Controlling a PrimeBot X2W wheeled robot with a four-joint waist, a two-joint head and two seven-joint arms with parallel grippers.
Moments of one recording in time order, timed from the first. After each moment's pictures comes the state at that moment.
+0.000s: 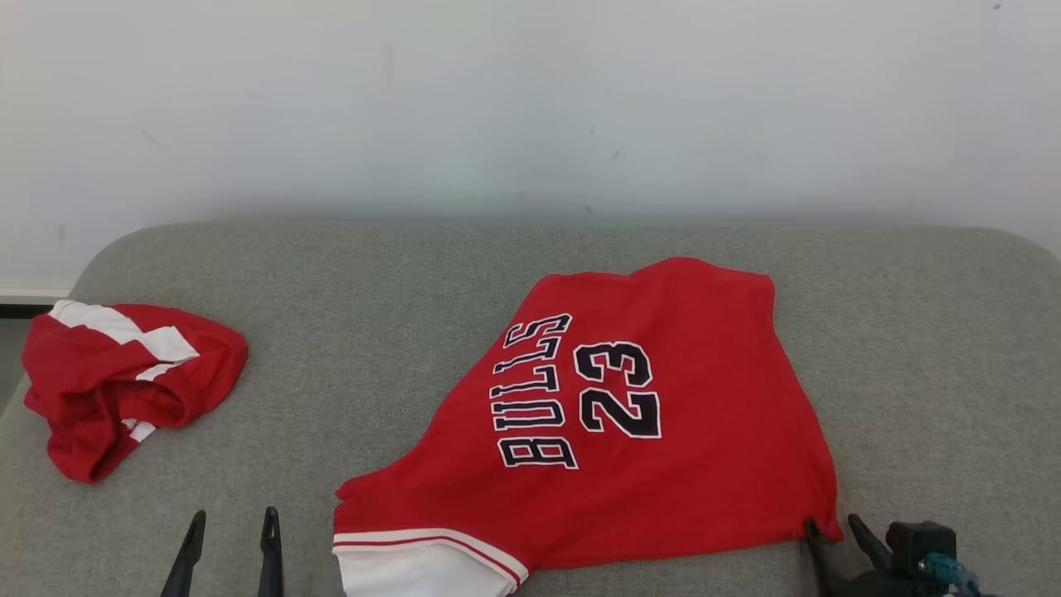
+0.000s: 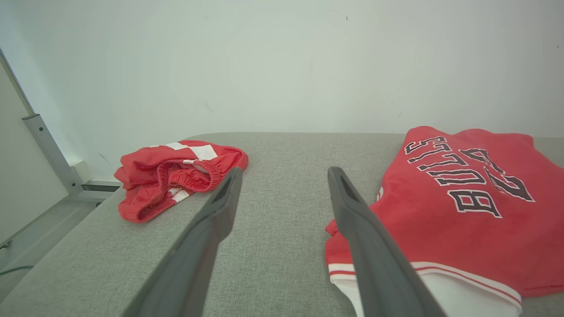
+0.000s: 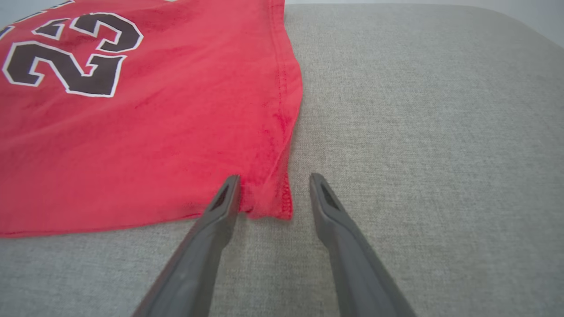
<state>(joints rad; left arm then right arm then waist) 0.09 0.09 0.05 0.12 -0.10 -0.09 -0.26 -0.21 -0.22 0.05 0.83 0.24 0.13 -0.24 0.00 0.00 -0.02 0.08</state>
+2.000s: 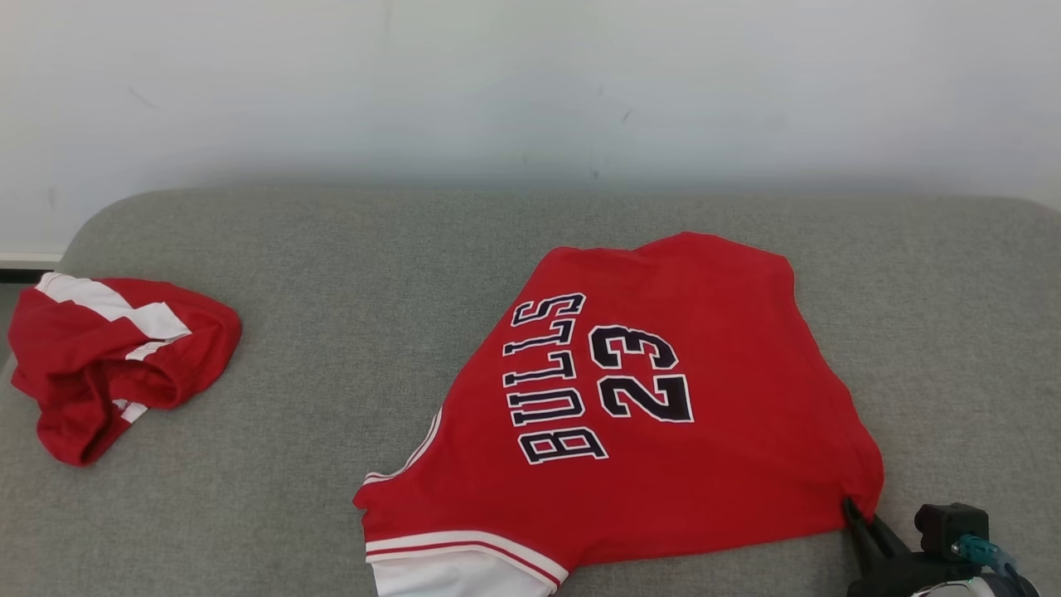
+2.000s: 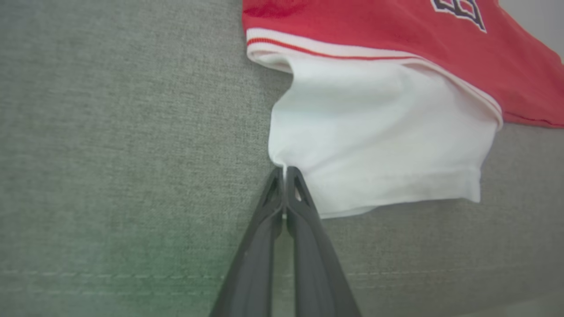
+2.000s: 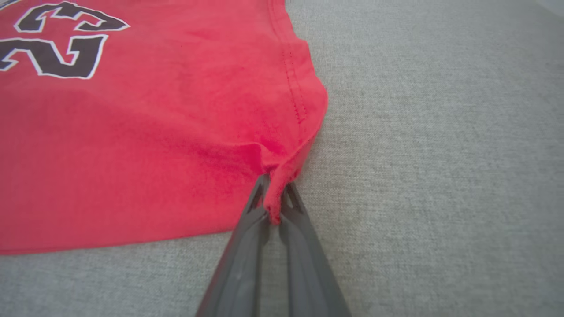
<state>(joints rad) -0.04 0.10 -0.35 0.70 -0.47 -0.13 -0.26 -0.25 -0.35 0.24 0.85 0.44 0.13 -0.26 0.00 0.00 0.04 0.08</state>
